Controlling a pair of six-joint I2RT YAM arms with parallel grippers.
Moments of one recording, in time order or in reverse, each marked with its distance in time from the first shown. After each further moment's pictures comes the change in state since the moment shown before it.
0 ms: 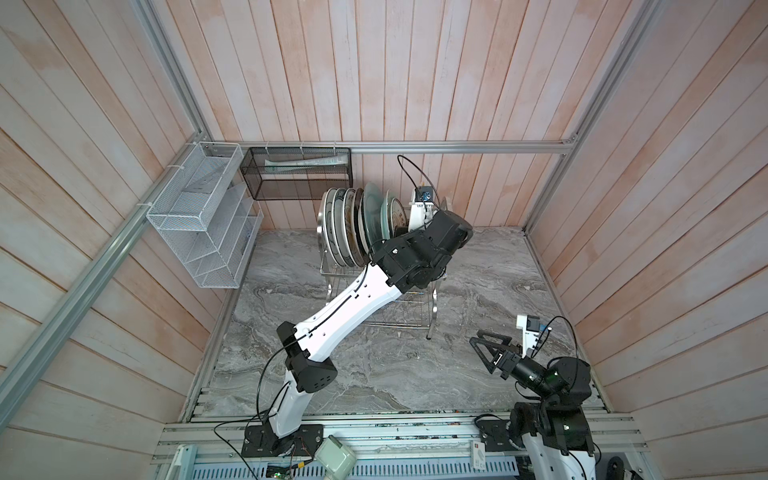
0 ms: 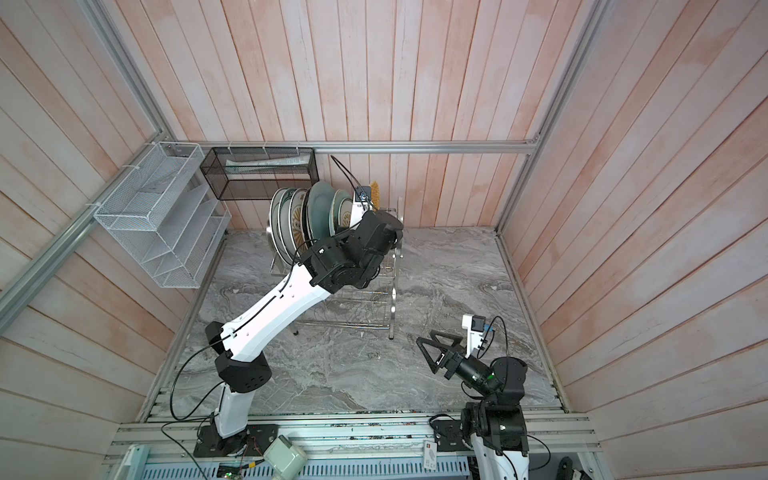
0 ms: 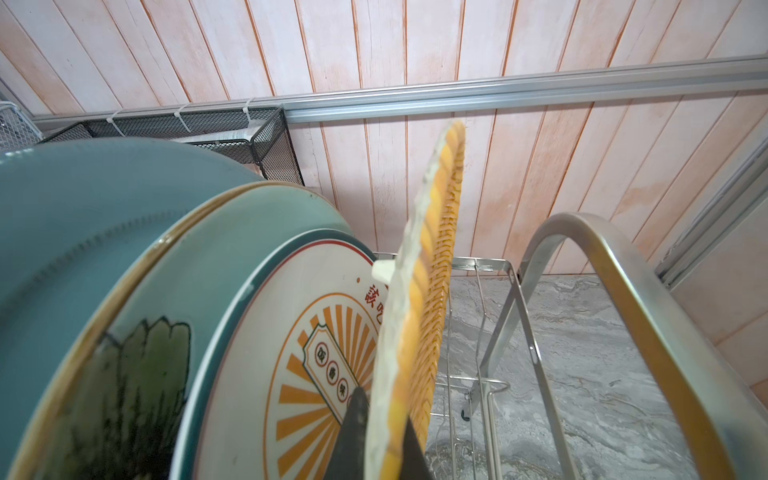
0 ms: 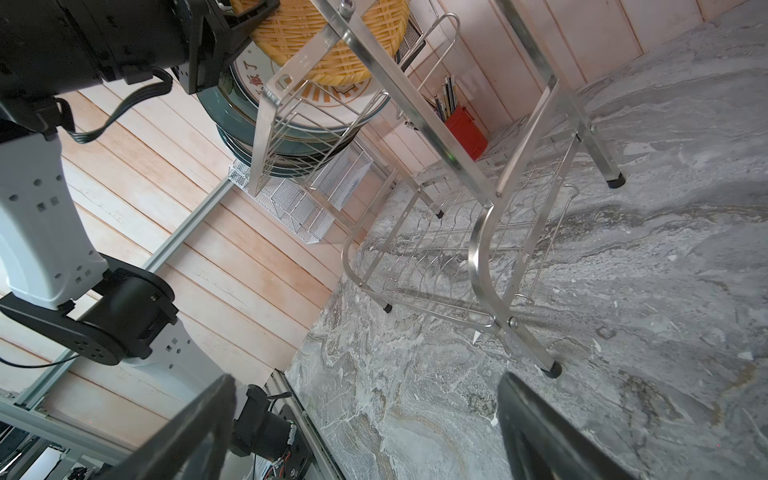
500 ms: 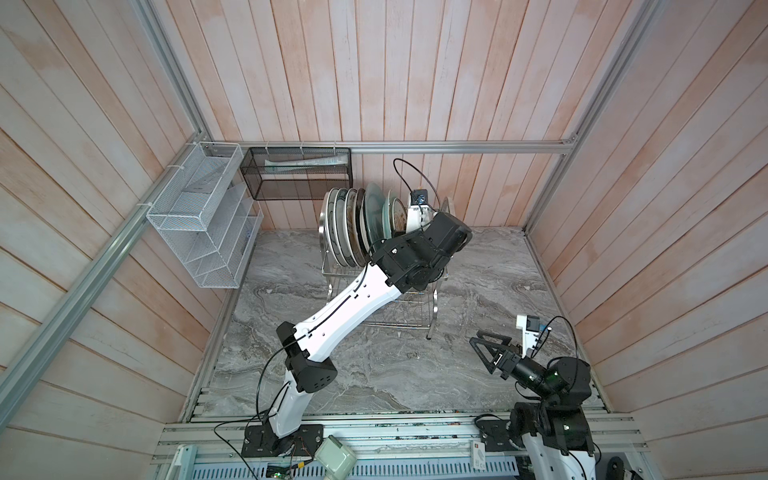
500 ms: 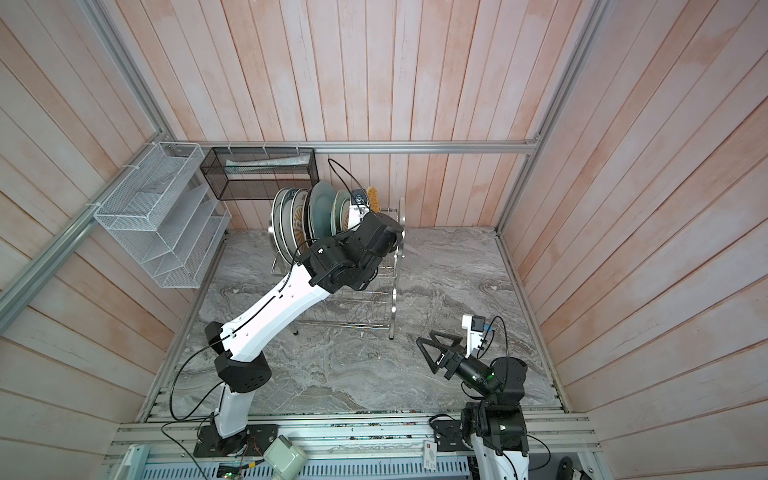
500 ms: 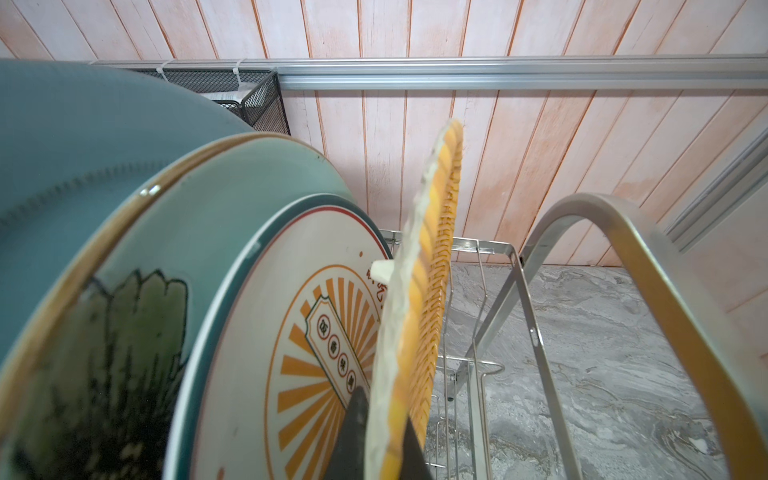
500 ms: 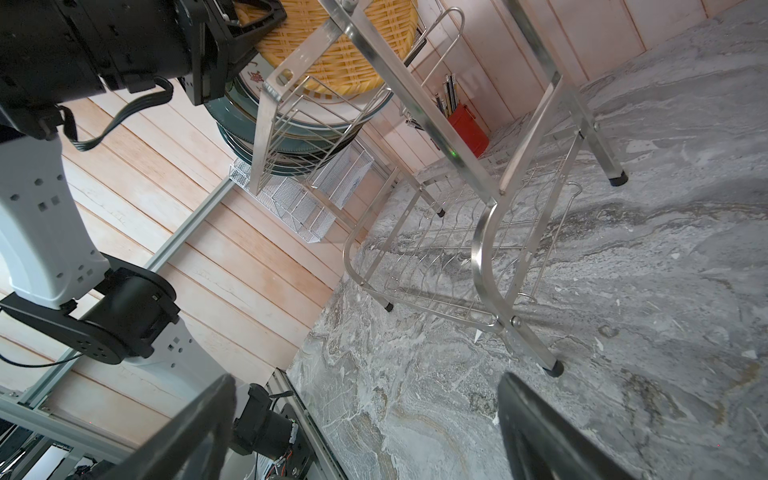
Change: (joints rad) left arm 0.000 0.000 0.005 -0.068 0.043 -0.108; right arm 0.000 0.000 0.000 0.000 -0.003 0.003
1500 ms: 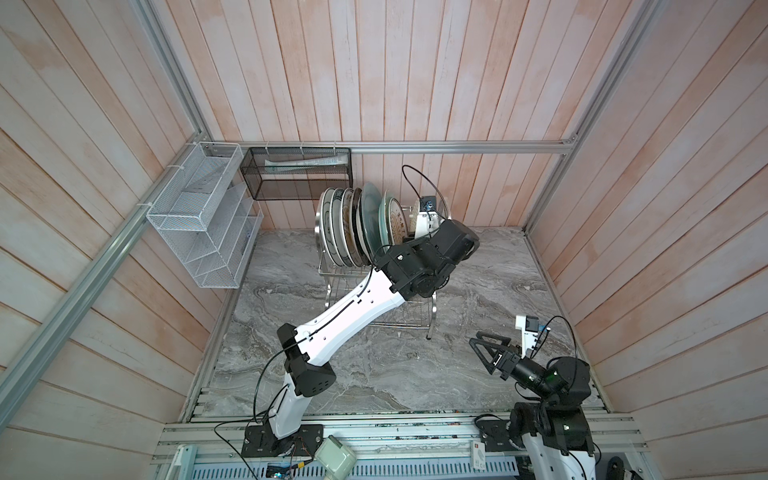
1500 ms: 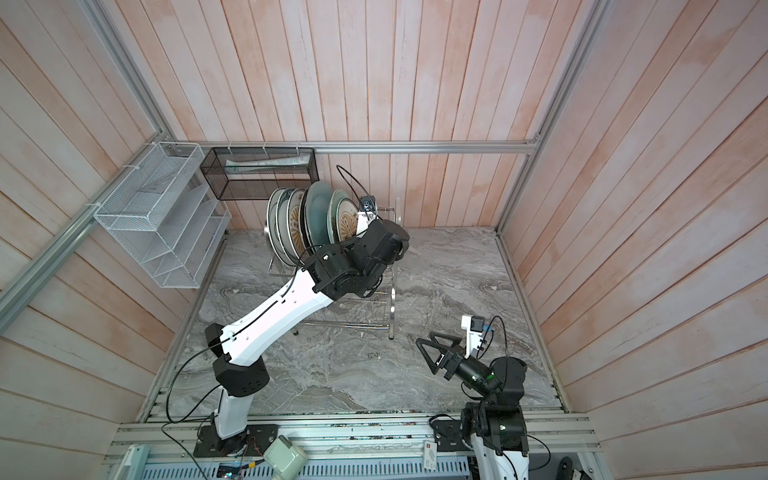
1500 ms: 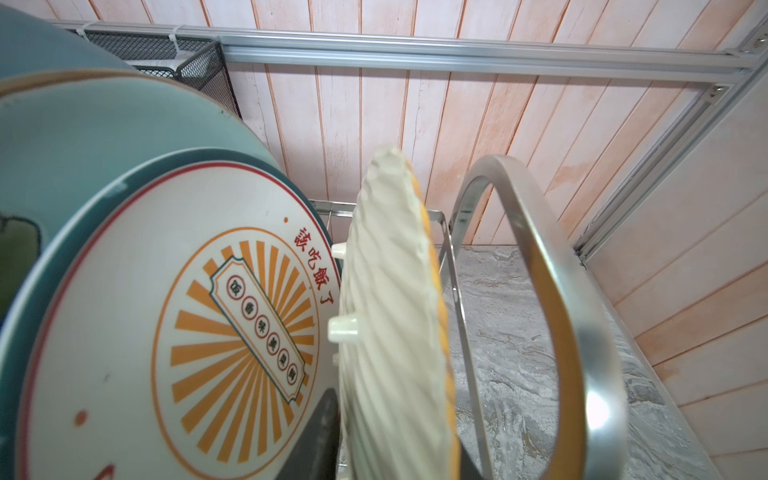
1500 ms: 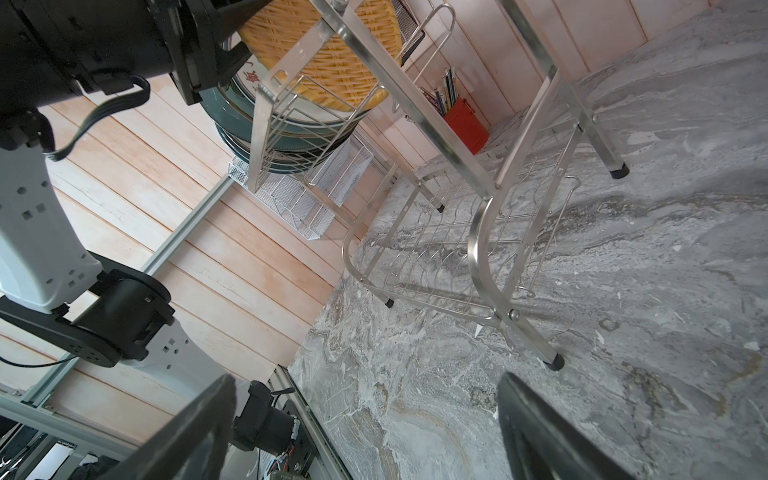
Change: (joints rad) left arm -0.032 -0.032 -0.080 0.053 0.066 -0.034; right arm 0.000 0.000 0.000 -0.020 -0.007 -0.002
